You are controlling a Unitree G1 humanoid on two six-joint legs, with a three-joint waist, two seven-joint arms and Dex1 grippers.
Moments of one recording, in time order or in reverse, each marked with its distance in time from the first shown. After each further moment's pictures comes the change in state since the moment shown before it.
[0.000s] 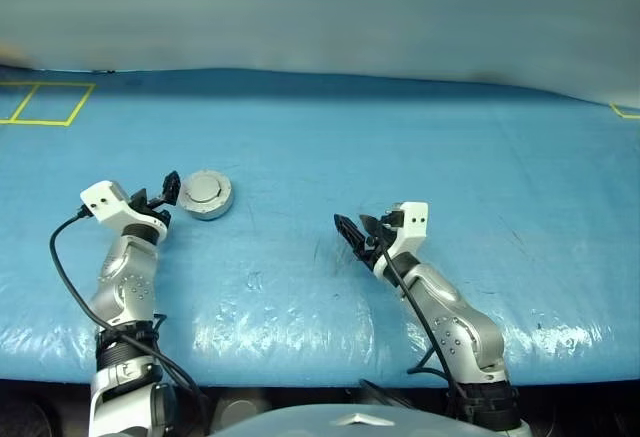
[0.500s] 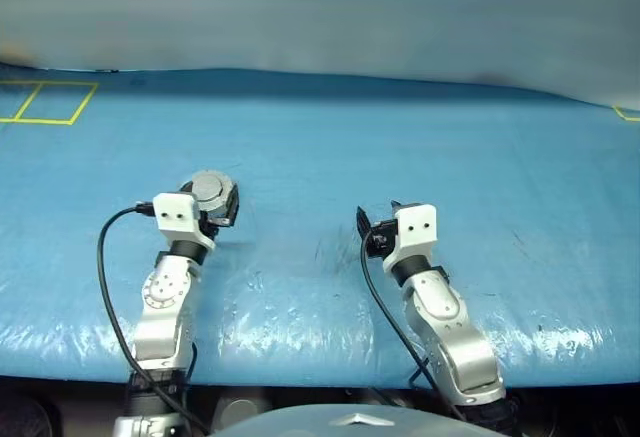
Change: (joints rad) left arm 0.286 -0.127 -0.395 -0.390 0.423 -0.191 0.067; right arm 0.107 -0.007 0.123 -0.081 -0.493 -0.246 -0.188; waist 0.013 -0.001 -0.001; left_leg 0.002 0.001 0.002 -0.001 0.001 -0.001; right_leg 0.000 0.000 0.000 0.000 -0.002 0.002
